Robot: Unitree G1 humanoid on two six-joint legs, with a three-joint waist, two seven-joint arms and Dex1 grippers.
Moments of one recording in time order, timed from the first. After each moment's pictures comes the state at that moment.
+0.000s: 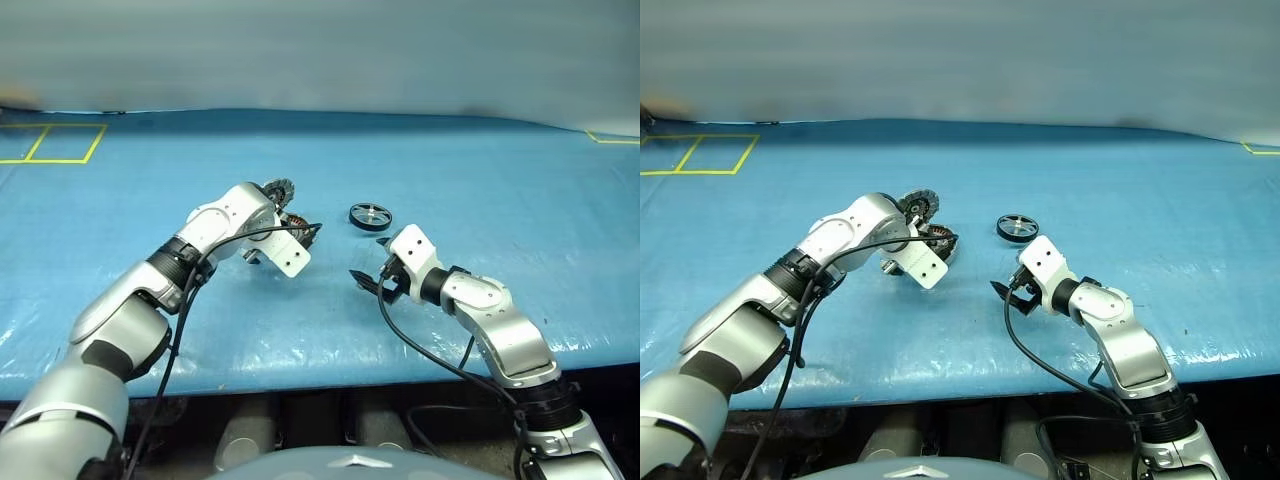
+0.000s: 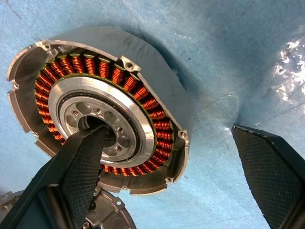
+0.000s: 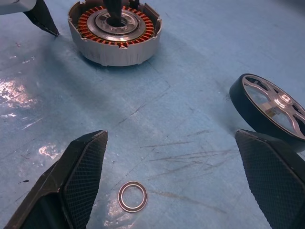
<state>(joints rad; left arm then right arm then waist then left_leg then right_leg) -0.96 0.50 -0.73 0.43 0.84 -0.17 -1.26 -0.17 -0.50 0.14 -0.30 0.13 0.56 0.61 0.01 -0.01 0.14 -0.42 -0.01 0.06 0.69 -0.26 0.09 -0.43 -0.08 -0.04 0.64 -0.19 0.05</state>
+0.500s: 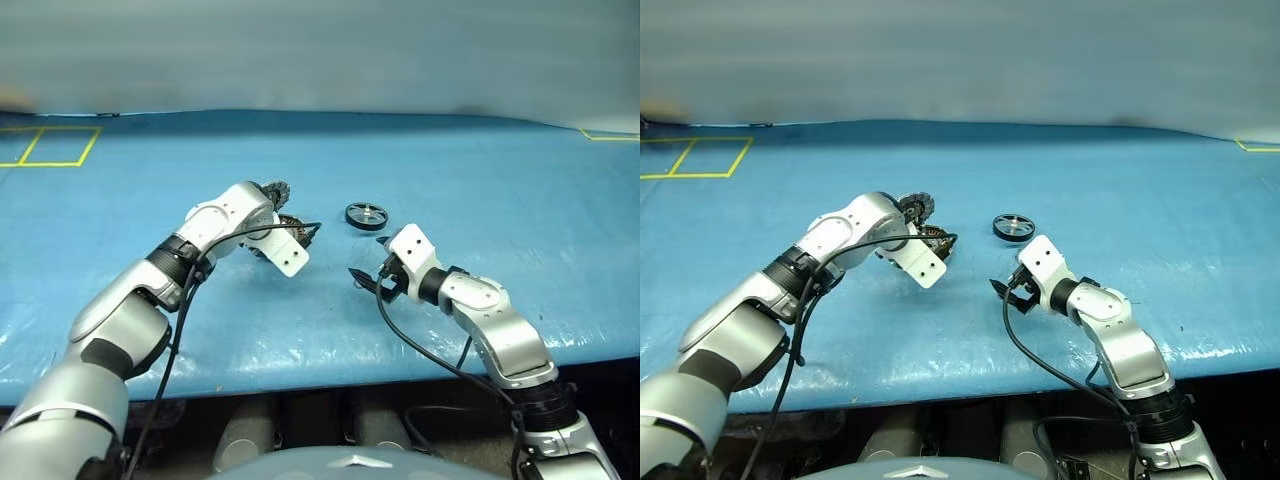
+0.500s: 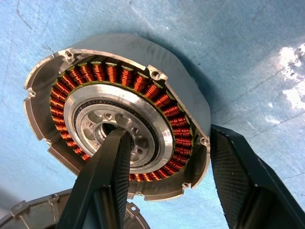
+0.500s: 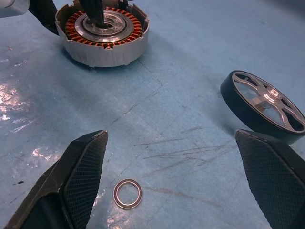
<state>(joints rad) -0.97 0.51 -0.73 0.45 0.84 -0.21 -1.24 -0.17 -0.48 0.14 -0.30 0.13 0.56 0.58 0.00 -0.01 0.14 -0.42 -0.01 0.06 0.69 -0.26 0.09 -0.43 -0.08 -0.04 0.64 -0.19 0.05</state>
